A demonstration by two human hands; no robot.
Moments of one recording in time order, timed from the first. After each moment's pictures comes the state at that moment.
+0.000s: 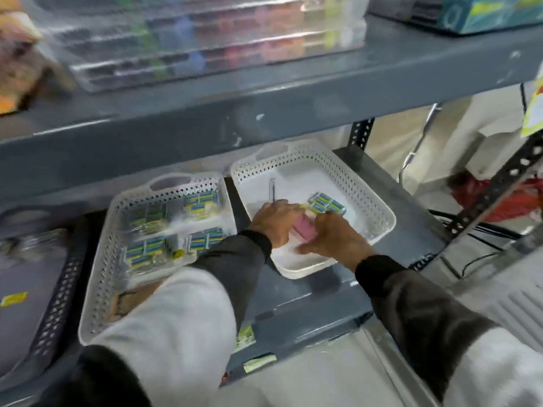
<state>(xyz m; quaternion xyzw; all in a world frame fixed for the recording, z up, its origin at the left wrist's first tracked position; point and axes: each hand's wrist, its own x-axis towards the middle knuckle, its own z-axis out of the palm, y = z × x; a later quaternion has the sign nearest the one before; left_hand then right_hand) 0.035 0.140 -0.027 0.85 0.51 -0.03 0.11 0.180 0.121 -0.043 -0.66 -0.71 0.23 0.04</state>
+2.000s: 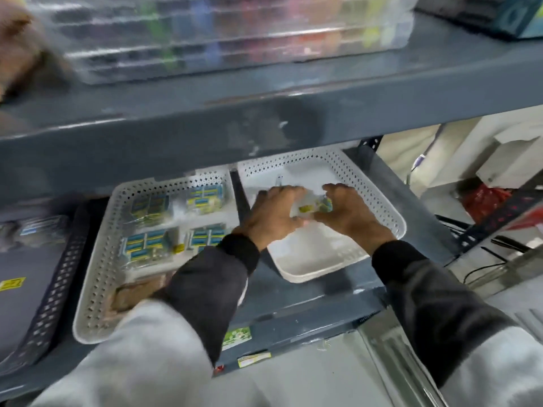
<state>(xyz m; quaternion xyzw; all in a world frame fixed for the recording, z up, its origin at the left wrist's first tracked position) 0.024 0.136 -0.003 0.78 0.57 0.16 0.21 0.191 0.164 -0.024 -0.66 -0.71 0.19 0.15</state>
